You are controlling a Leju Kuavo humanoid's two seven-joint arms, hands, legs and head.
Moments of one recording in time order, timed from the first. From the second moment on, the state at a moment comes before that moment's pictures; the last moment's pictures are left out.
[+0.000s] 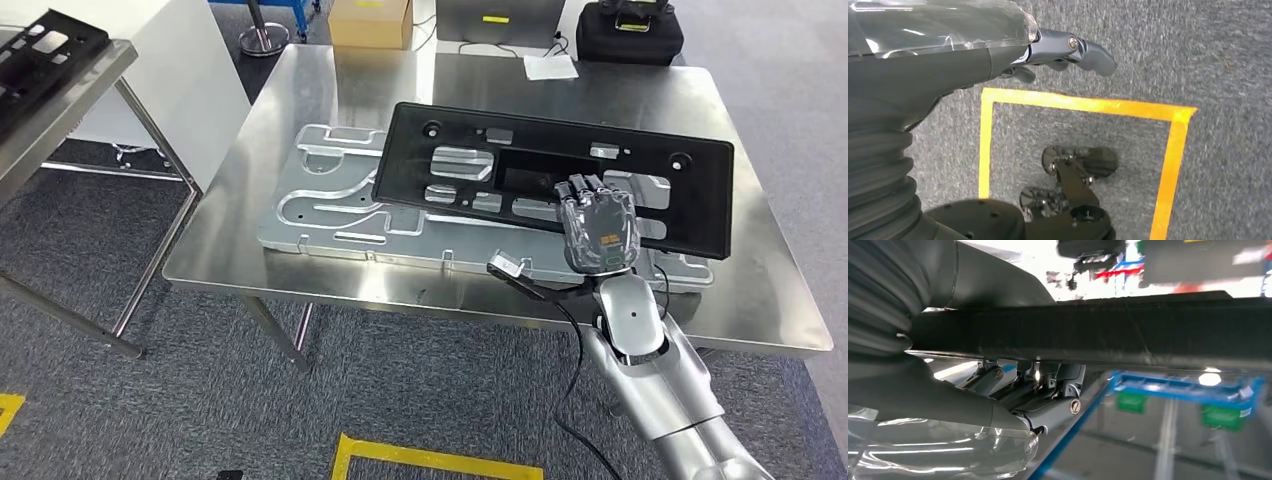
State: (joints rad) left arm -0.12 -0.07 1.22 -0.23 -1.14 -0.06 -0.41; right arm -0.49 -0.23 0.43 -1.28 1.57 -0.47 0.17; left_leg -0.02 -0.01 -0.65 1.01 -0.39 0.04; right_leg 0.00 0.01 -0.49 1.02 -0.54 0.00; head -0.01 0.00
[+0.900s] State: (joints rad) left arm -0.13 -0.07 1.21 -0.23 -1.15 -0.03 -0.41; right arm -0.55 -0.20 0.51 -1.12 1.57 -0.51 0.13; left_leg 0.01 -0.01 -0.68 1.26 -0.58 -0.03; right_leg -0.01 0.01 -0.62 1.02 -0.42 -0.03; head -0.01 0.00
